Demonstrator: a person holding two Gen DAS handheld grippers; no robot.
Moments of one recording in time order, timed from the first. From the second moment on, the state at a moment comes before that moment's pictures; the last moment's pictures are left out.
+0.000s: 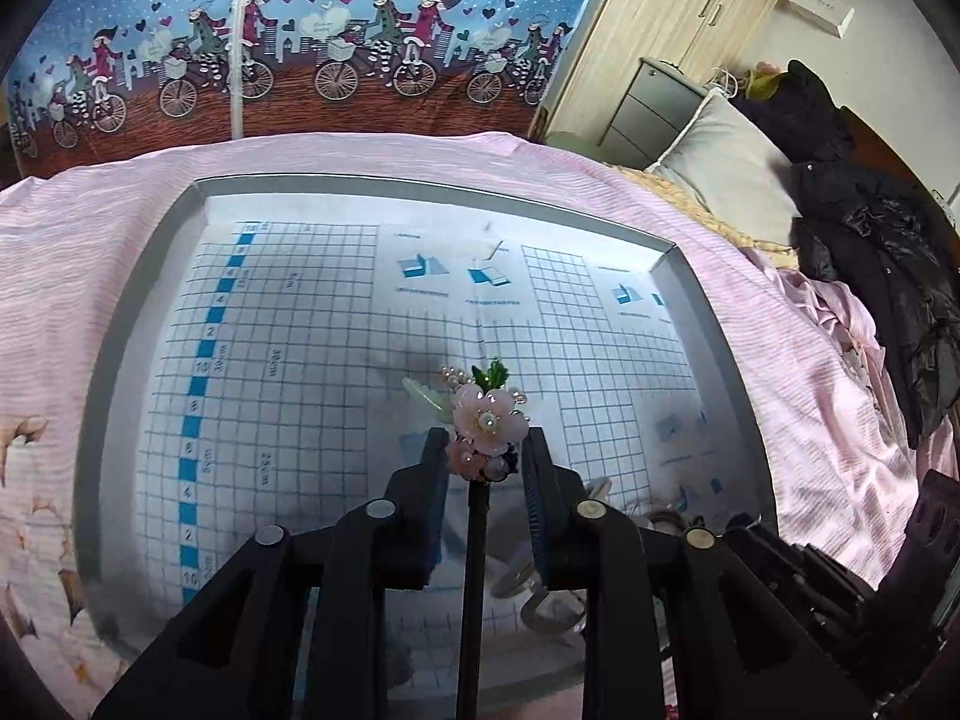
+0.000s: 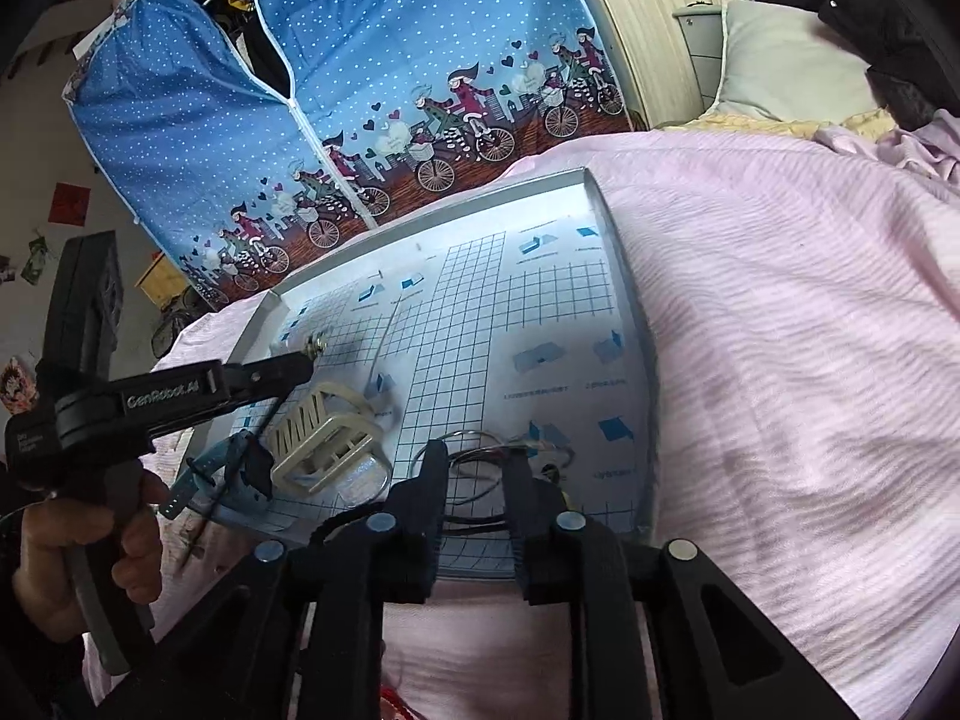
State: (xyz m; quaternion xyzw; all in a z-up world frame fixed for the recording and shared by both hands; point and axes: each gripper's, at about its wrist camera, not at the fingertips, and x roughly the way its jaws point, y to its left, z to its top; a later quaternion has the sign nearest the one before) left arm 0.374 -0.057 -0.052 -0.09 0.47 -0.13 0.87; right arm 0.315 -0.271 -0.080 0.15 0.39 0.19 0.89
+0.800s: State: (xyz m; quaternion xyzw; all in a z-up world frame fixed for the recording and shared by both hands) left arm 0.171 -0.016 0.044 -0.04 0.24 -0.06 0.97; right arm 0.194 -0.246 0.007 0.05 0.22 0.19 0.95
